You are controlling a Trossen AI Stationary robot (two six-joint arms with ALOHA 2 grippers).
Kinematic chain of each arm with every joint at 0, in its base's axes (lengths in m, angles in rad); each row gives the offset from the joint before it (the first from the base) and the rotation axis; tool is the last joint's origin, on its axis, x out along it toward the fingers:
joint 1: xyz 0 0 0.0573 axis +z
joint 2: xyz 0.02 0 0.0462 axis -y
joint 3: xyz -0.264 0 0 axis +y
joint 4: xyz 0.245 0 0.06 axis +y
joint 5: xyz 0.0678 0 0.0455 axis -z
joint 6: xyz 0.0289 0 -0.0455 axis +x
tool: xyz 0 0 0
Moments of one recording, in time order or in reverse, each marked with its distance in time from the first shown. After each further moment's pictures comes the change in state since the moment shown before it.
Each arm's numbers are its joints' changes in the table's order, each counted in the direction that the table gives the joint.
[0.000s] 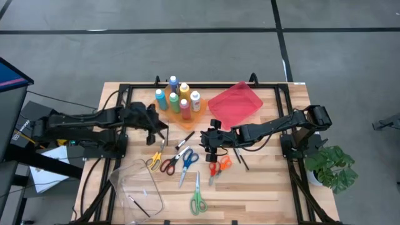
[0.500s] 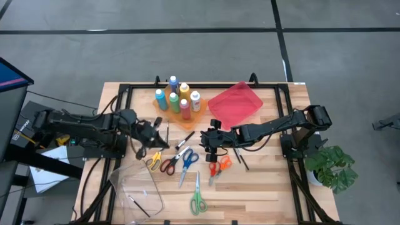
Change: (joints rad) left arm -0.256 0.044 -0.002 -0.326 0.251 -0.050; right arm 0.000 0.000 0.000 0.000 0.000 0.000
